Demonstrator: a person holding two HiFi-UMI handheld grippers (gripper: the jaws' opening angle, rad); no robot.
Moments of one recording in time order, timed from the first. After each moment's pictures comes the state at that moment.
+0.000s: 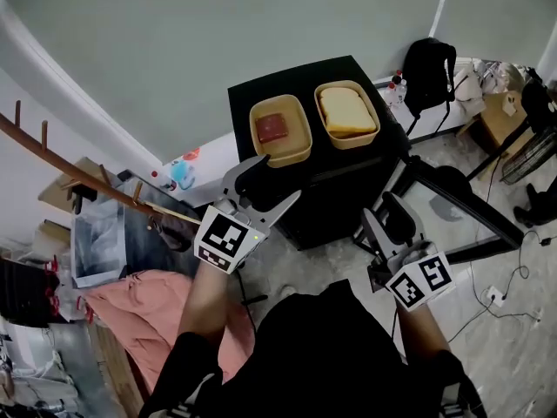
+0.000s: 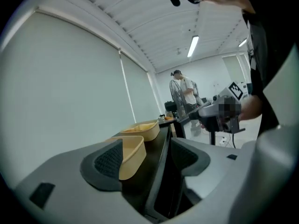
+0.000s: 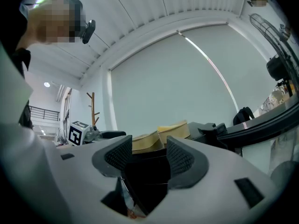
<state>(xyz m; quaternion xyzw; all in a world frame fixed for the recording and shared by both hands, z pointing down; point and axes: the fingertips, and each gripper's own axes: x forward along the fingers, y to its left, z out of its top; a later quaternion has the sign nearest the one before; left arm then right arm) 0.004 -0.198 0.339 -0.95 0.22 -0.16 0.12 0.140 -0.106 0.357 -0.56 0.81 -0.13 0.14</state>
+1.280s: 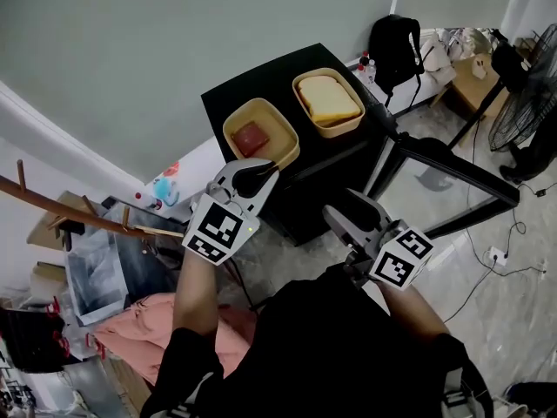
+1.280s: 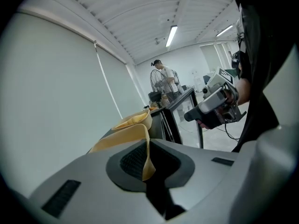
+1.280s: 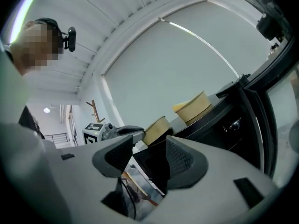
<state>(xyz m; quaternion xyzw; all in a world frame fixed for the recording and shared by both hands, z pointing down) 0.005 -0.209 0.358 -0.95 0.12 -0.24 0.18 0.071 -0.119 0.376 -0.50 0.81 -0.25 0.19</state>
